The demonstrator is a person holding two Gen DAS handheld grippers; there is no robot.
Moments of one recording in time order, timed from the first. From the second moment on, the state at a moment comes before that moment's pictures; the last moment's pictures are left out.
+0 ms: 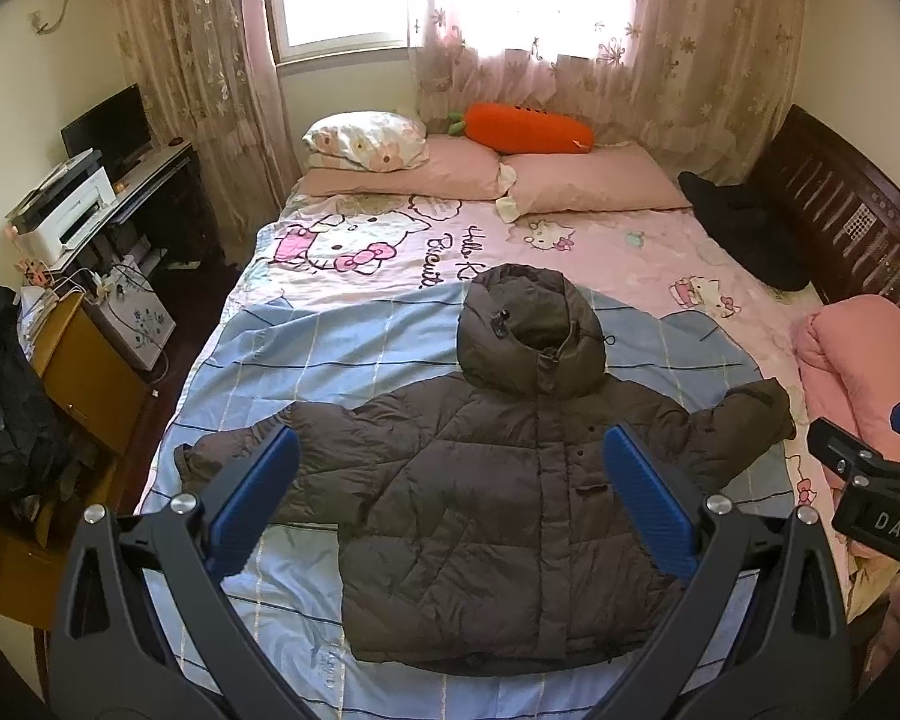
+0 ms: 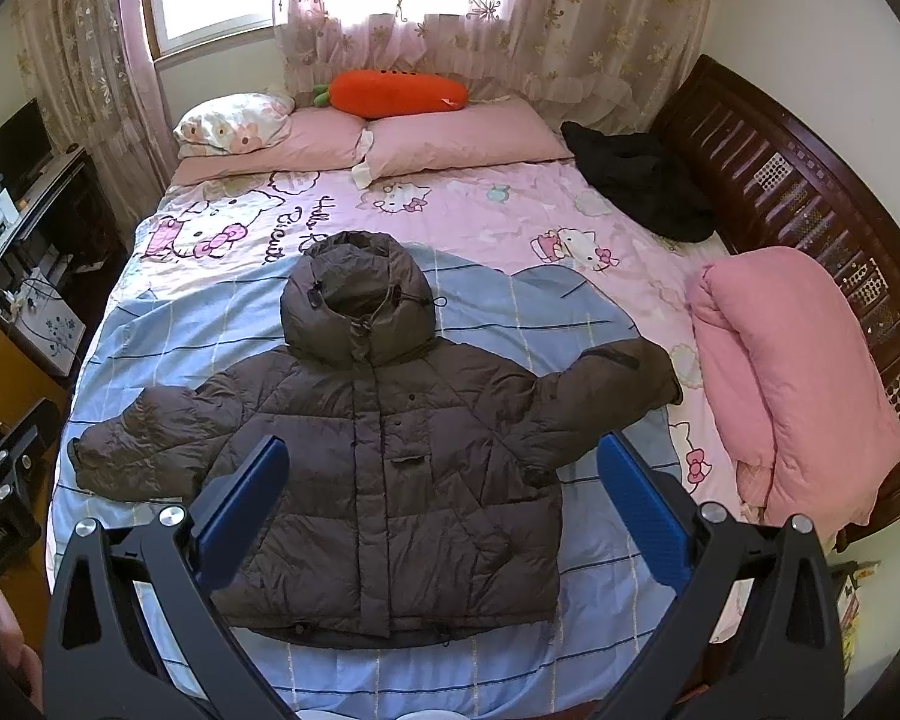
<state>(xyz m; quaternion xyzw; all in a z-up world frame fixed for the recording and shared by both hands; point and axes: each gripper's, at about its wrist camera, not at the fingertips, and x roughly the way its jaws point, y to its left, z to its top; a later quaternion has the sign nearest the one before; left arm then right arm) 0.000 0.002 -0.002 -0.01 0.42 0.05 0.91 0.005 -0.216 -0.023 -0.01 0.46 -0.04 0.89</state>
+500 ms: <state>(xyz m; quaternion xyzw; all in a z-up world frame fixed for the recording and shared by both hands) -0.002 0.003 -0.011 -0.02 0.42 0.05 0.91 0.001 -0.213 -0.026 -0.01 0.46 -0.04 0.89</state>
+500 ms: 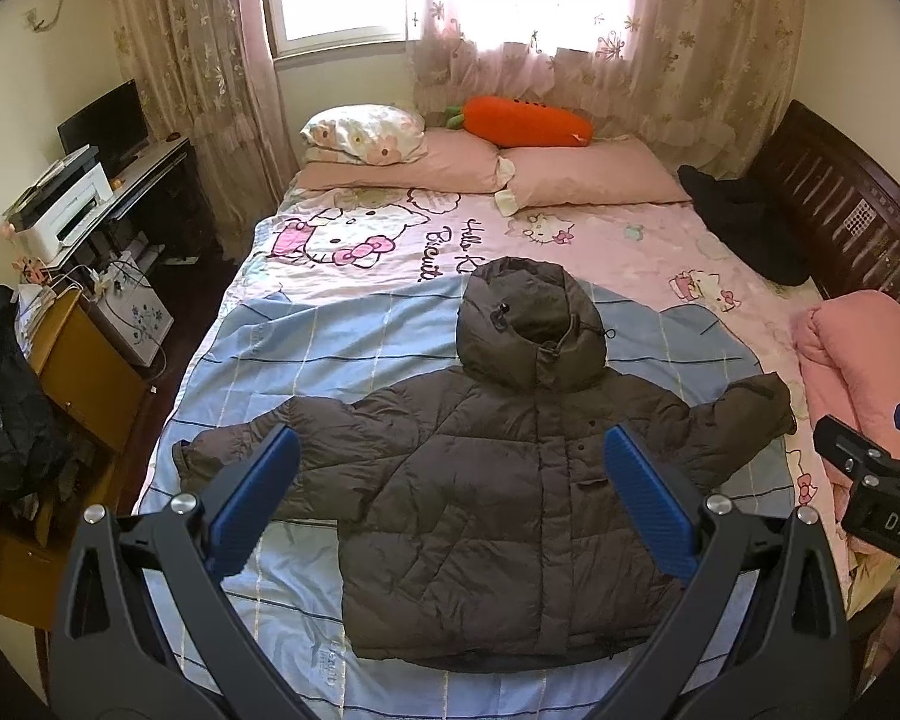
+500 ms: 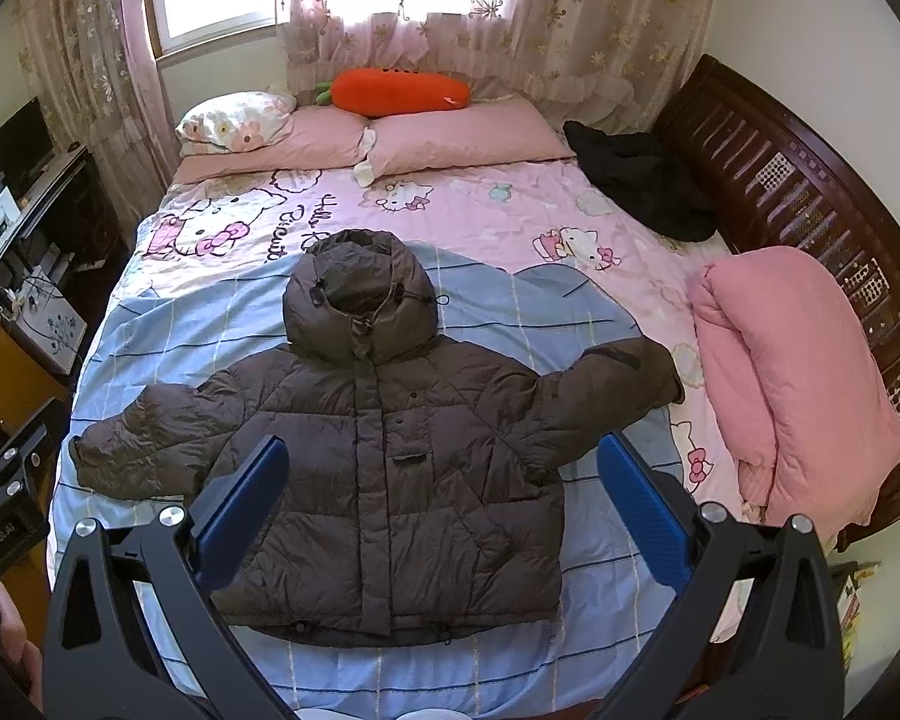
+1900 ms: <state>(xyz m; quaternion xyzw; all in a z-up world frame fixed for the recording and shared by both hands) 0.025 0.012 -0.034 -0.03 0.46 0.04 0.89 0.027 -0.213 -0.042 0.01 0.48 -0.05 0.88</state>
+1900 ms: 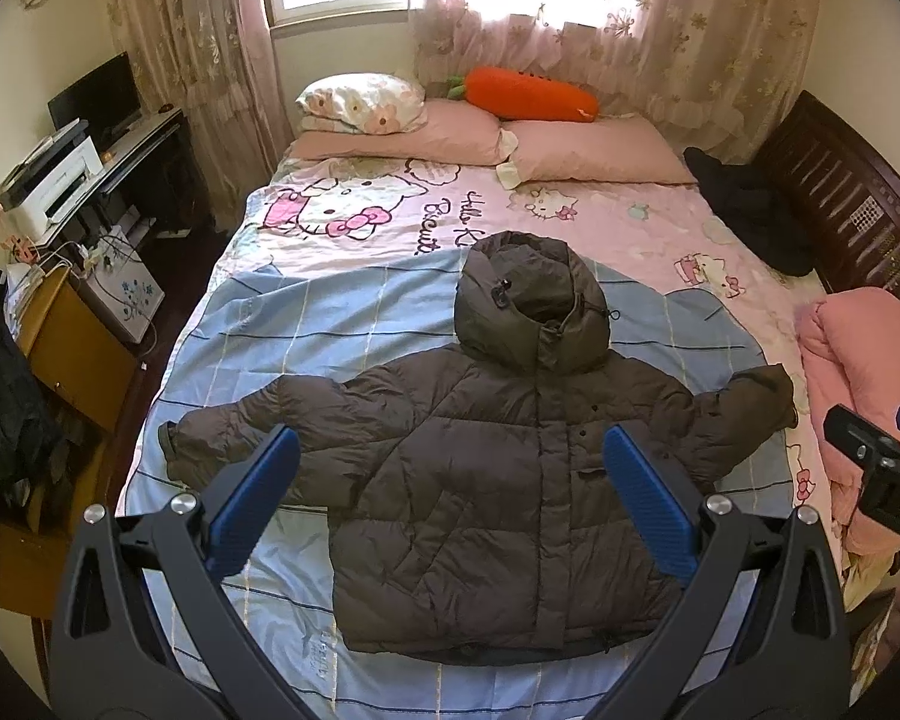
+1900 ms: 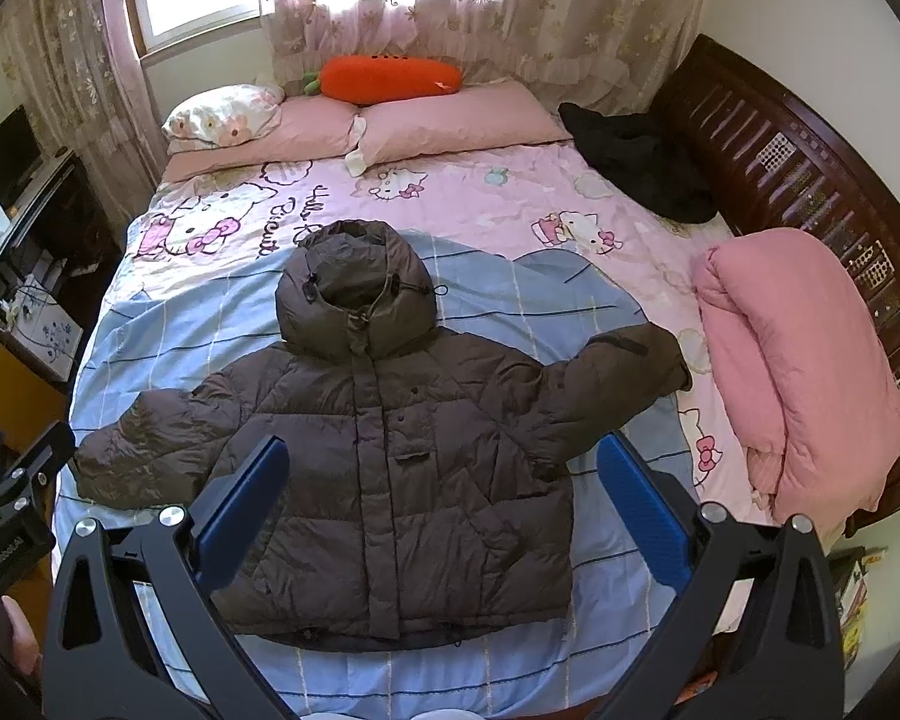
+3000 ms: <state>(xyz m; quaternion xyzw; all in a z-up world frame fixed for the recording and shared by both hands) 0.491 0.044 -0.338 -0.10 0.62 0.05 0.78 0.123 -0.278 -0.227 -0.02 0.64 -0.13 0.76</state>
